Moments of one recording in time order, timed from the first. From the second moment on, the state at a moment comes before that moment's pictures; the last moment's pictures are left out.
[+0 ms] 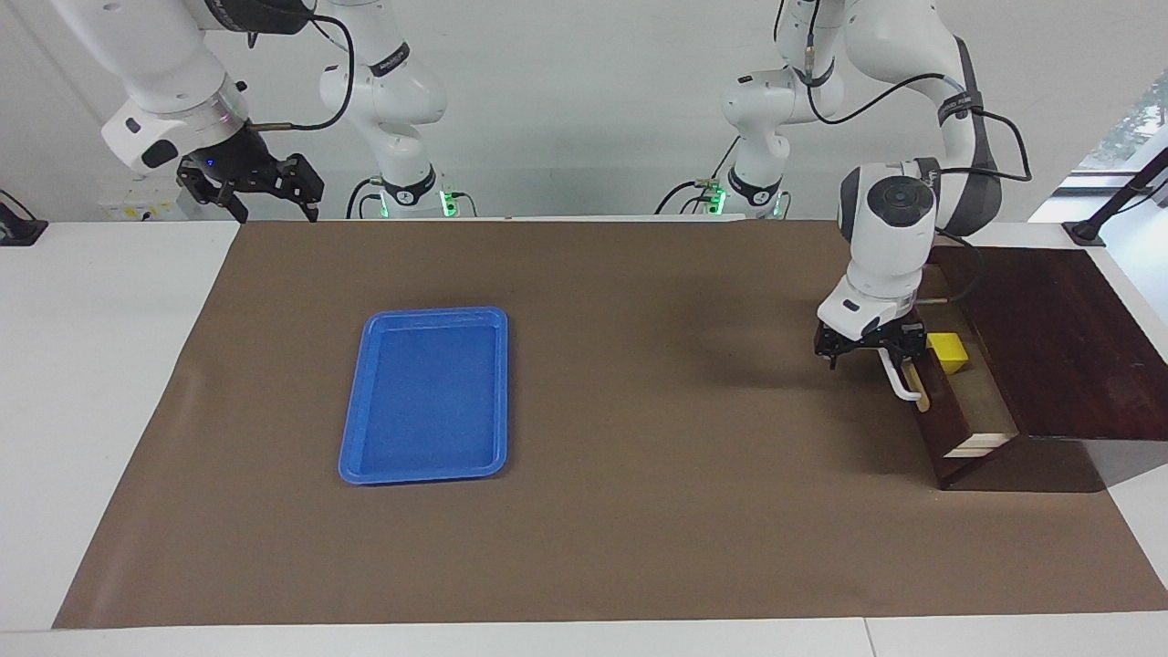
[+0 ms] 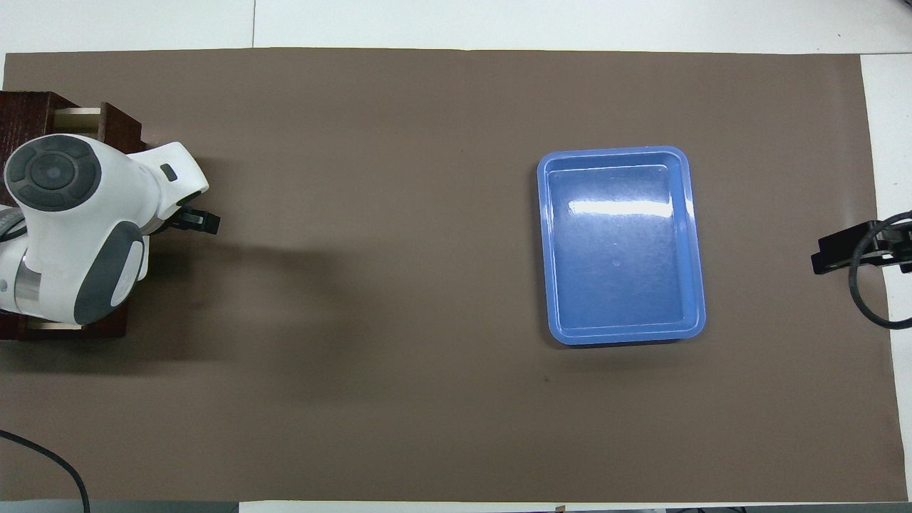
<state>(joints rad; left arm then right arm) 0.01 0.12 -0.22 -2.01 0.35 2.17 -0.06 -0.15 -0.06 0.10 -1.60 0.01 1.39 -0.03</state>
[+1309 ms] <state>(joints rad) 0.05 0.16 -0.20 -1.54 0.09 1.68 -0.59 -0.15 -0.06 0.10 -1.60 0.01 1.39 -0.03</state>
